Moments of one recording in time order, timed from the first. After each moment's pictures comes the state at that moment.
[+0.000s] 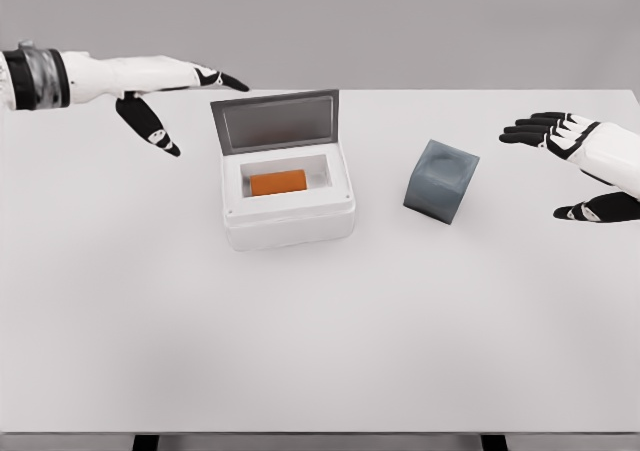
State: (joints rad) left arm -1.12 0.78 -1.07 -1.23 0.12 -0.41 -0.61; right arm -0.10 -0.83 -0.09 -1.73 0.09 -0.61 0.61
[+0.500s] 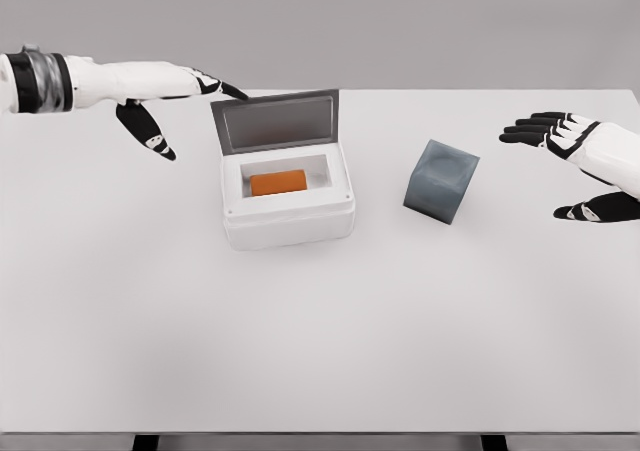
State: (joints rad) left arm -1.12 0.78 -1.07 -1.24 0.05 -0.43 -0.61; right arm -0.10 -0.83 -0.09 -1.73 0.09 -0.61 0.61
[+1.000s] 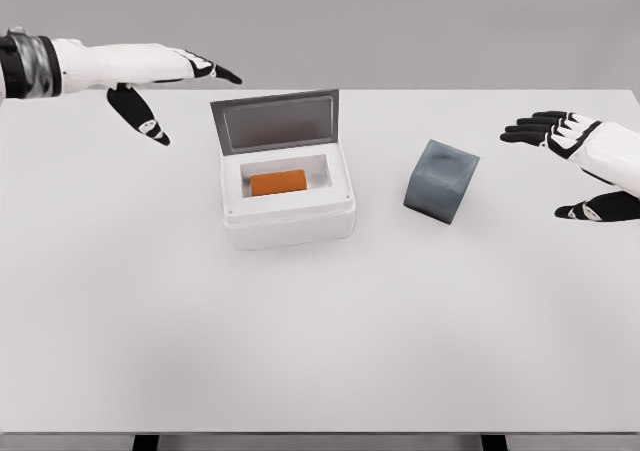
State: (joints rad) left arm -1.14 0.79 -1.05 -1.24 0.03 -0.42 -0.61; right arm -0.10 -0.83 -0.09 -1.73 0.10 -0.61 0.61
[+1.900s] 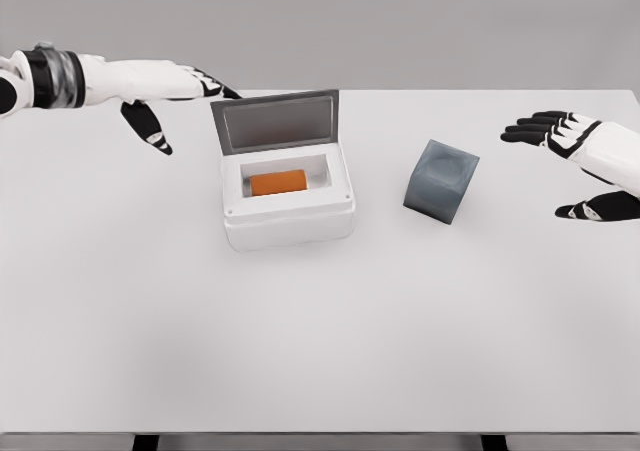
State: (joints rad) left arm -1.13 0.72 -1.06 -1.17 -0.10 -0.48 -0.61; right arm -0.11 -0.83 -0.10 -1.73 0.10 -0.61 0.61
